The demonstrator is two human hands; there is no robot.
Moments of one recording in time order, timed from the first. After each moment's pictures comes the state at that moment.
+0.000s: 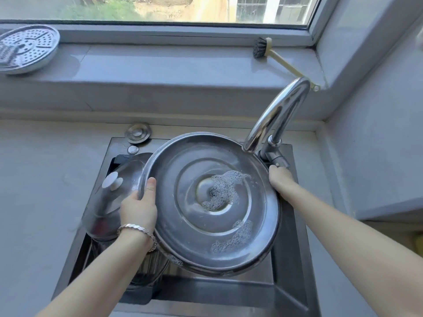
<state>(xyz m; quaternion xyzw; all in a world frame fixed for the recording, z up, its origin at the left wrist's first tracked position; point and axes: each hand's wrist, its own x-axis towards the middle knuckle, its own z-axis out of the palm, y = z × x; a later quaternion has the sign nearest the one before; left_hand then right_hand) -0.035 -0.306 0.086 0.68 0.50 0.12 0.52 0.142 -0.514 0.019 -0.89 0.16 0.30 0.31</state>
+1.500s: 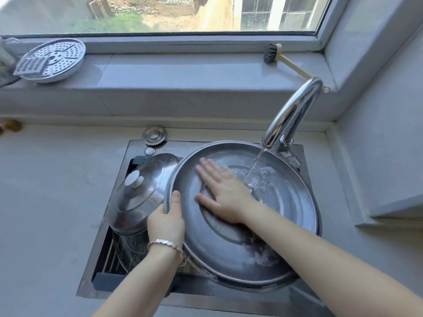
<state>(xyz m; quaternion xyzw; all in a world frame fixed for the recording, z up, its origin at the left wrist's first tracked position) -0.064 -0.327 0.097 0.65 0.51 0.11 0.55 0.040 -0.422 0.050 -0.87 -0.43 0.15 0.18</state>
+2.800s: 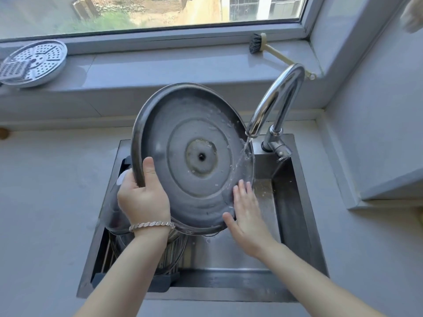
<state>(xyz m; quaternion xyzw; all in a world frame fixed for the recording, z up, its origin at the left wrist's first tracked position) -0.044 -0.321 0.122 0.73 0.41 0.36 0.42 -0.018 -0.489 0.007 -0.91 -0.27 0.19 0.26</state>
